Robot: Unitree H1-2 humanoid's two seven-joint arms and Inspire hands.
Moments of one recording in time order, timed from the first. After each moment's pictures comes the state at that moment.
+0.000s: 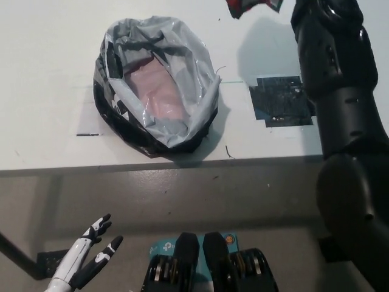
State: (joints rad) left_arm 0.02 0.33 -0.10 0.08 0.19 -0.04 -0.10; right_arm -1.35 -0.02 -0.38 0.89 0.12 0.15 -0.08
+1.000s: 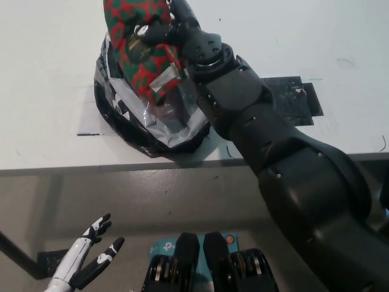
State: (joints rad) left_arm 0.02 0.33 -0.10 0.07 0.18 -0.04 -0.10; right_arm -1.46 0.17 0.00 1.37 -0.03 0.09 -0.20
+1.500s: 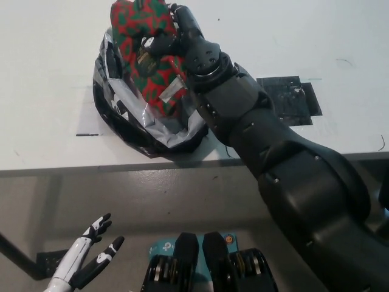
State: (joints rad) left_arm 0.02 0.33 -0.10 0.07 0.19 -0.04 -0.10; right_arm -1.44 0.17 0.07 1.40 -0.07 0.08 -0.24
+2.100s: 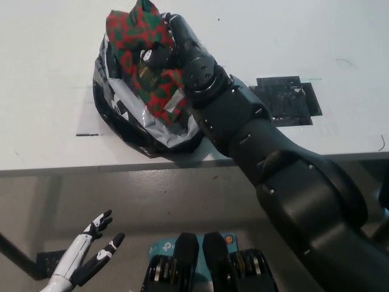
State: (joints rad) left_arm 0.01 0.33 -0.10 0.05 0.19 -0.04 -0.10; right_arm -1.41 0.18 0.15 1.41 -0.12 0.02 -0.24
